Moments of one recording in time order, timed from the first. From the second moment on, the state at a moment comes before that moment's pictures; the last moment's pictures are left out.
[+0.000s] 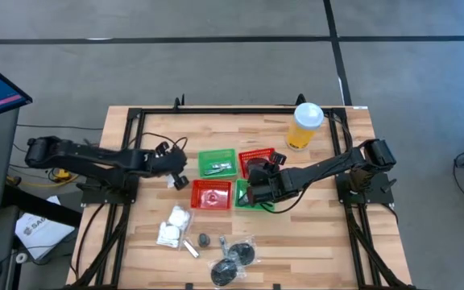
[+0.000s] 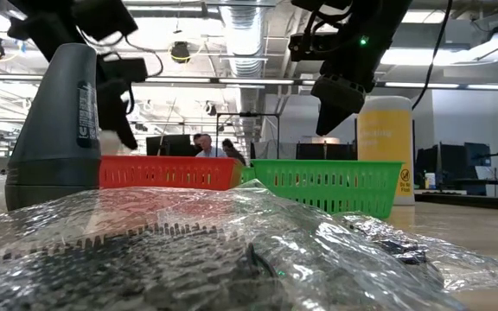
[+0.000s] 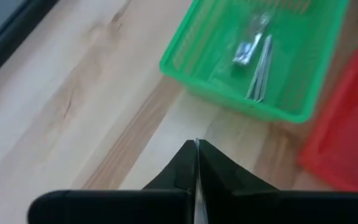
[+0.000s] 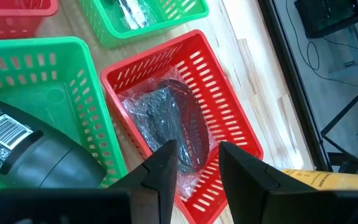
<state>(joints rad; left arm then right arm) 0.02 1.09 0.55 -0.44 -0.45 -0.35 0.24 1.78 1.27 -0.88 0.75 0.45</state>
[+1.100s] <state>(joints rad) -0.21 1.25 0.56 0.22 -0.47 -0.33 0.24 1.78 1.27 -0.88 0.75 0.45</state>
